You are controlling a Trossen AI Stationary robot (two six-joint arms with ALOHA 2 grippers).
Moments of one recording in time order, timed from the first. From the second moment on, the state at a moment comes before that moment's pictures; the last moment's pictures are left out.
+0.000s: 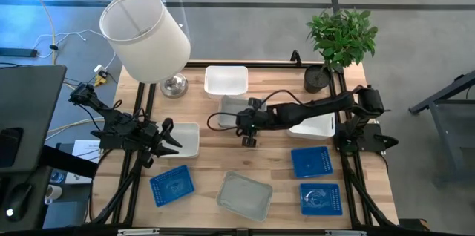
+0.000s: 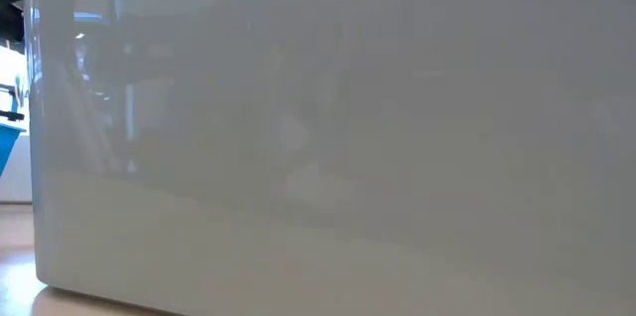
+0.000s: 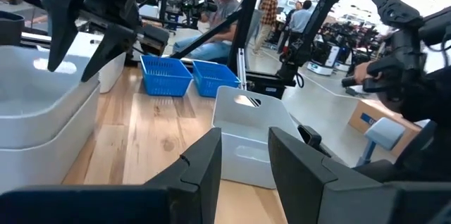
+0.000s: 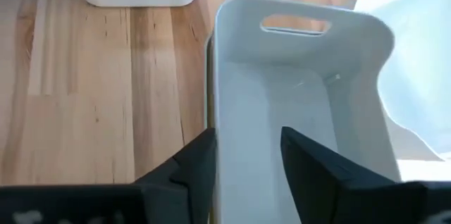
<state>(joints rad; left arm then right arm) -0.48 0.09 0.01 0.05 -0.28 -0.25 0.06 1.77 1.29 -0.39 0.28 0.04</state>
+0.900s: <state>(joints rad) -0.48 0.29 0.39 -0.47 -0.46 -0.28 0.08 1.77 1.44 -0.50 0.28 0.02</state>
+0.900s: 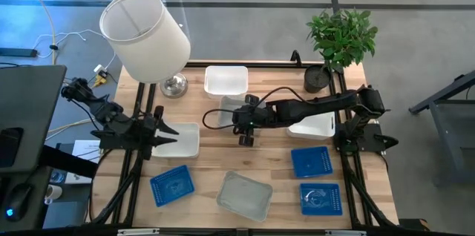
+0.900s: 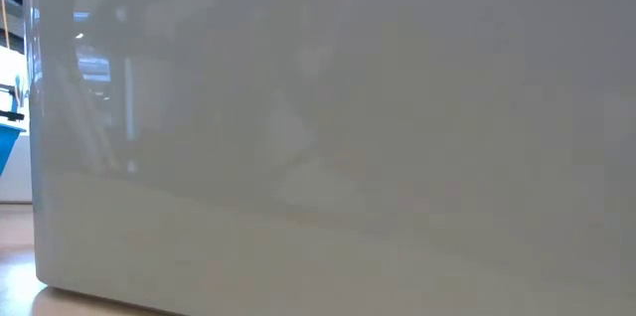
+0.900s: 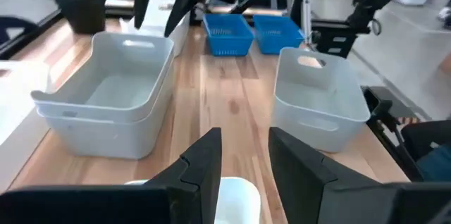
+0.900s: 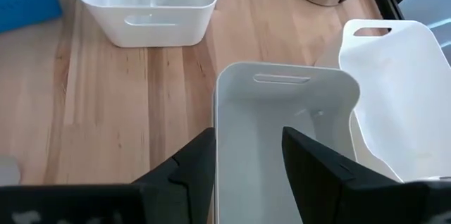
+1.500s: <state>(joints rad) -0.31 0.70 0.84 -1.17 -0.38 -0.53 0.09 1.77 1.44 -0.53 0.20 0.02</state>
